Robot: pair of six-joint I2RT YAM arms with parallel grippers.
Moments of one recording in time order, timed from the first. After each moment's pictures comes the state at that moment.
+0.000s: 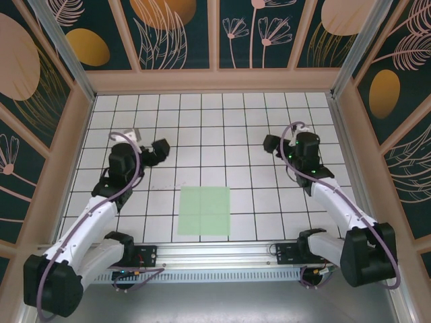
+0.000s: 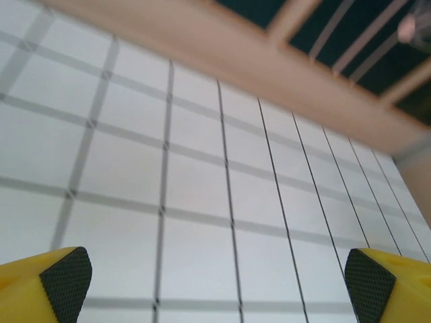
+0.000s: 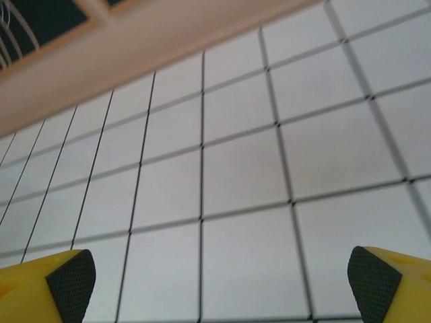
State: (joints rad) left arm -0.31 0.92 0.58 -0.07 0.05 -0.61; right arm 0.25 1.11 0.63 -0.03 -0.06 0.46
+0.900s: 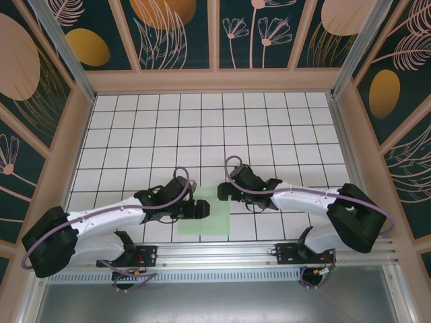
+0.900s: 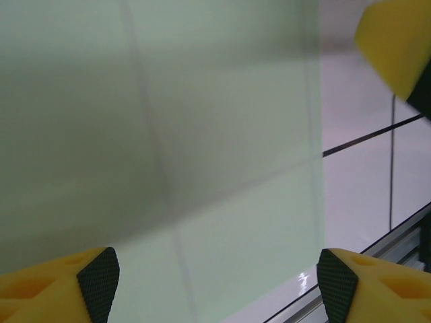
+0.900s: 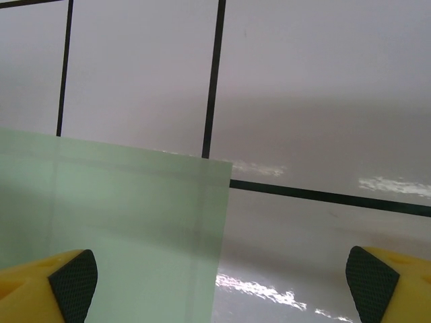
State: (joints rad) left arm -0.93 1.19 0.51 -0.31 0.21 -0.91; right arm 0.92 1.40 0.65 -0.22 0.09 0.79
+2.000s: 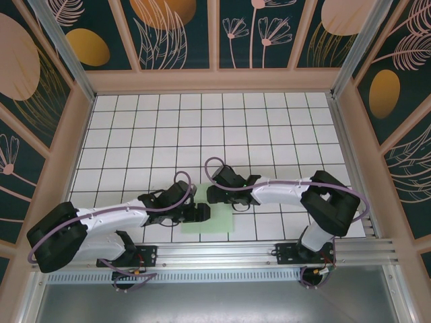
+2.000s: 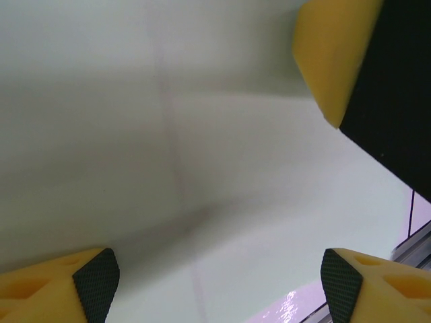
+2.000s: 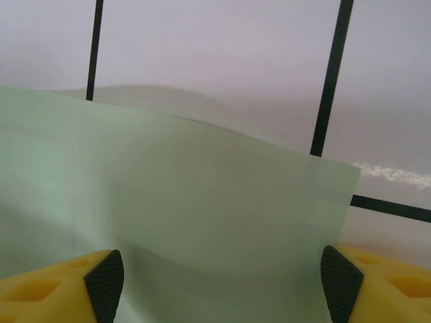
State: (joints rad) left arm -0.94 1.23 0.44 -0.19 0.21 -0.96; right arm 1.00 1.61 0.80 -0.25 0.06 0.81
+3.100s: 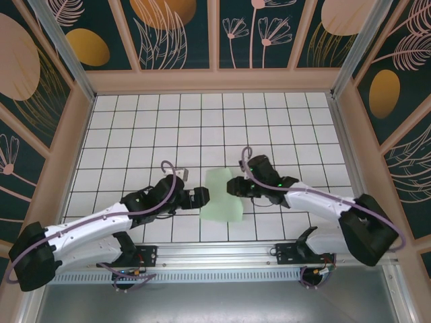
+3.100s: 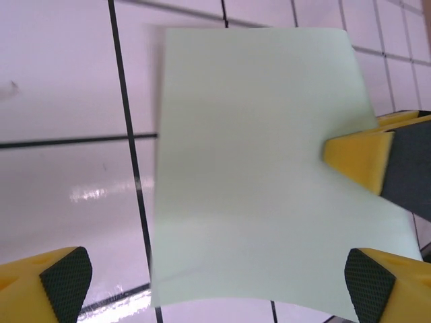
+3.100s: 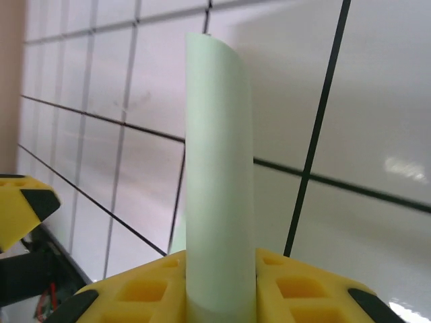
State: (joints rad) left arm -0.94 0.98 0.53 -0.28 -0.05 -0.94; right arm 0.69 1.23 0.55 -0.07 -0.38 0.72
